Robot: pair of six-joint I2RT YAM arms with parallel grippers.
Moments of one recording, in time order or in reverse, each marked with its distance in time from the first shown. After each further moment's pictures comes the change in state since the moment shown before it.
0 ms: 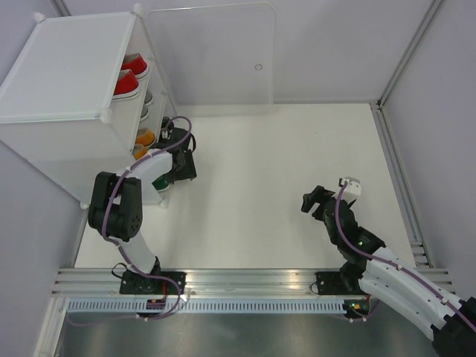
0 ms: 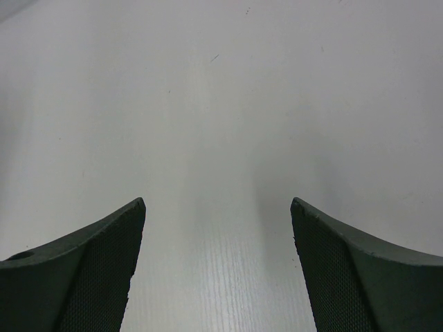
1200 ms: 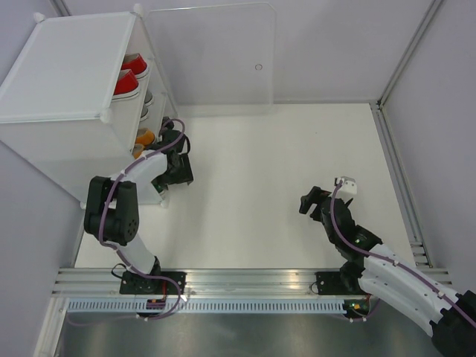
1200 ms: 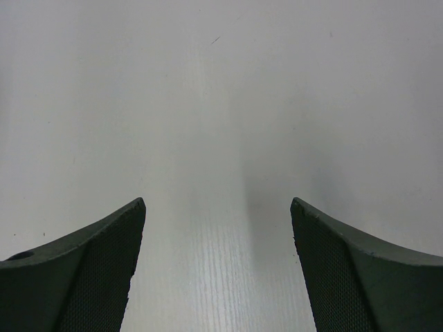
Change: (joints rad) left arm 0.051 -0.039 -0.023 -0.075 0.035 0.002; right arm 0.000 0.054 0.000 0.014 -0.030 -0.011
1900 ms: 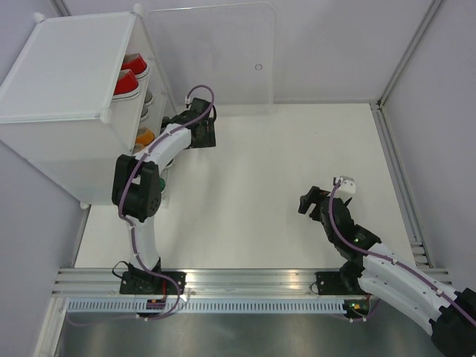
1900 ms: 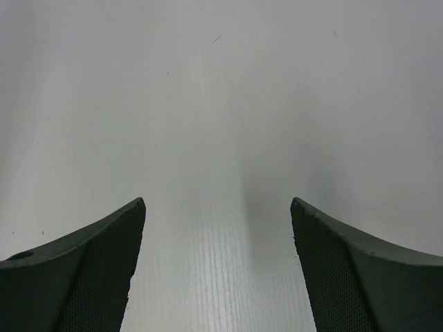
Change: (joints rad) left arm -0.142 0.250 0.490 0.034 -0.089 0.076; right arm 0.000 0.021 0.000 0.017 -0.006 -0.007
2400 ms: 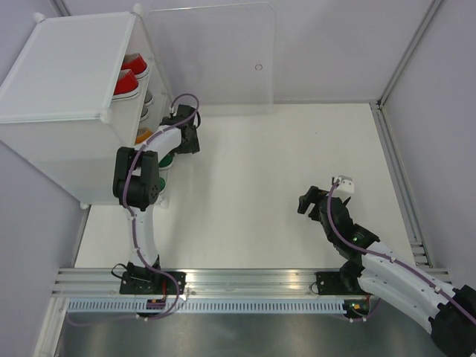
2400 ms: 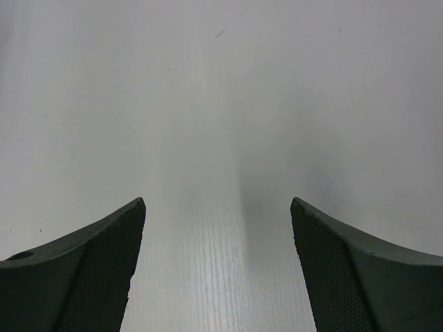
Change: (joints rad) left arm 0.146 0.173 0.006 0.052 -0.026 0.030; right arm 0.000 0.026 0.000 0.020 -0.007 -0.002
